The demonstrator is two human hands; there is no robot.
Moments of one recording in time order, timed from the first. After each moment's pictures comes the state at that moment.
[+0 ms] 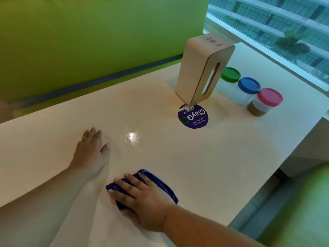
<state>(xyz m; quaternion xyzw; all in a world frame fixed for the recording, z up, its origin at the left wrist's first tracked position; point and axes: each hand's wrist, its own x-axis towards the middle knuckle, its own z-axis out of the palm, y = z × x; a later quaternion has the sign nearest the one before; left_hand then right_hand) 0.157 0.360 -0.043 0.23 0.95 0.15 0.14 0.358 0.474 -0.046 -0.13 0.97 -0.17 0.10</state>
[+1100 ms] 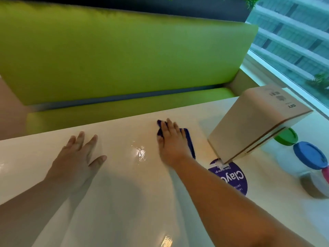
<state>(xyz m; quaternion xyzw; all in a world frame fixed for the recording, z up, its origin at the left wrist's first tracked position) 0.040 0.358 -0.052 0.16 0.98 0.11 0.11 0.092 0.638 -0.059 0.13 0.99 -0.11 0.03</state>
